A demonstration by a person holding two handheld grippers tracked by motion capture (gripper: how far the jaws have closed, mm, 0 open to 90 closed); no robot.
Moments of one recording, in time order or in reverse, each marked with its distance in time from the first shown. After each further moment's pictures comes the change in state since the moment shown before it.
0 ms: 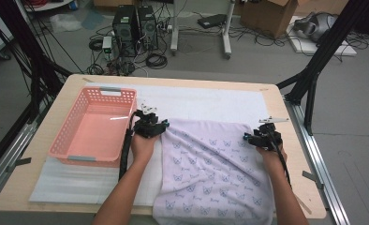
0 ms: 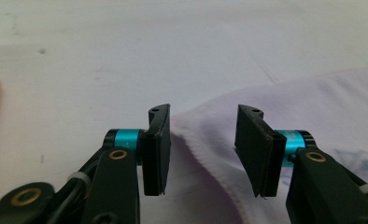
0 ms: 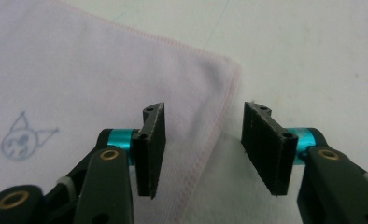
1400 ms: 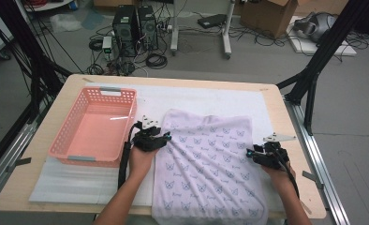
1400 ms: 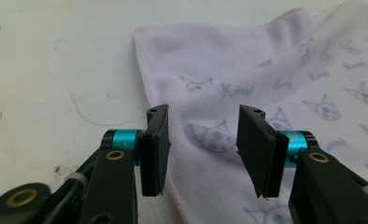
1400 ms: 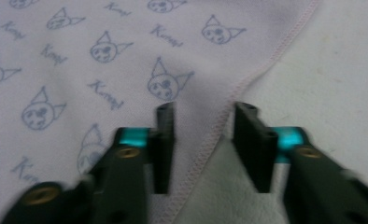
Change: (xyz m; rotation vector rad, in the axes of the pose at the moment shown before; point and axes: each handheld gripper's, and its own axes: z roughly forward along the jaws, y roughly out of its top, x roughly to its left) left arm -0.015 -0.029 -0.030 -0.012 -0.078 0.034; right arm 0.019 -0.042 -0.042 -0.008 0.108 -0.072
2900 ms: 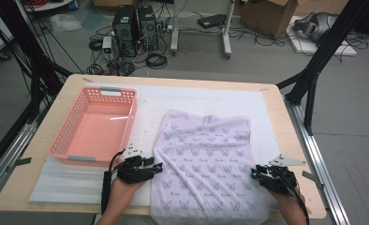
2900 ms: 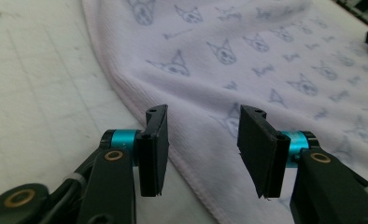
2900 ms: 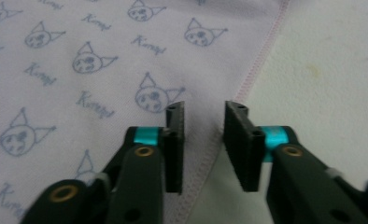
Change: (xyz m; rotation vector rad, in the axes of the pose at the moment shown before) left arm -0.012 -0.064 -0.070 0.080 -0.207 -0.055; right arm 0.036 -0.047 -0.047 0.002 0.025 -0.013
